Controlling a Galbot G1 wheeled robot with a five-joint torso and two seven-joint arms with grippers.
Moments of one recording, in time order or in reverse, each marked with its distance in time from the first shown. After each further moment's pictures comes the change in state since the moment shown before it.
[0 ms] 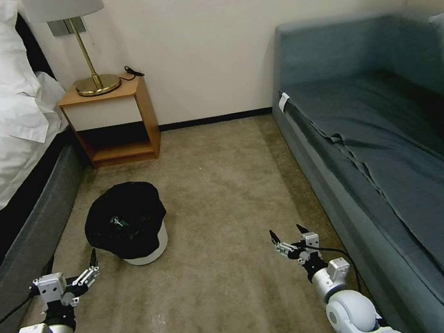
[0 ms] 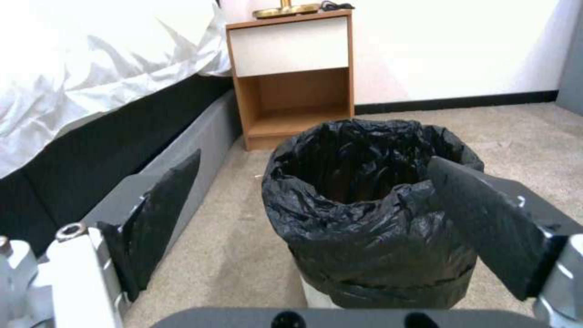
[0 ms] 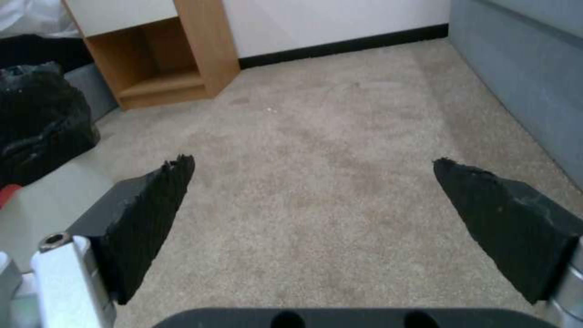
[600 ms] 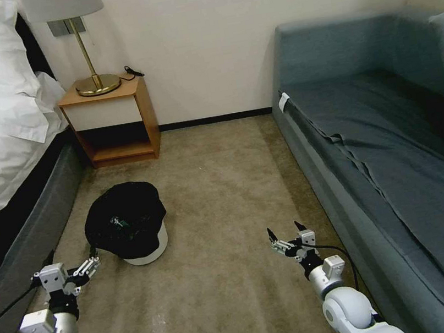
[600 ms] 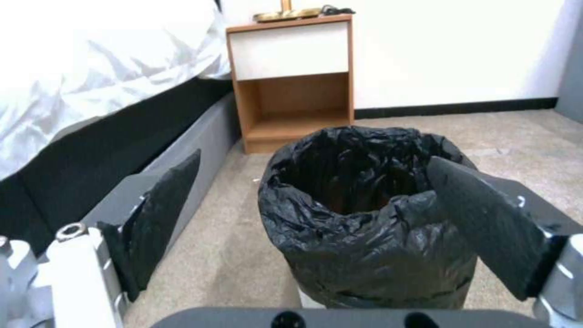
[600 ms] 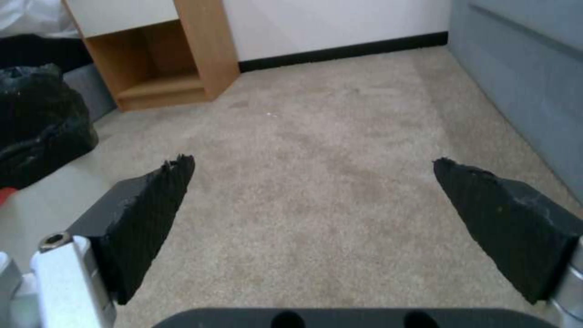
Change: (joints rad) left arm -0.012 0.001 0.006 -0.004 -0.001 0.004 -0.004; right arm 0.013 -0.005 -0.013 0.001 -0.008 0.002 0.018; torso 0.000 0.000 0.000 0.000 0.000
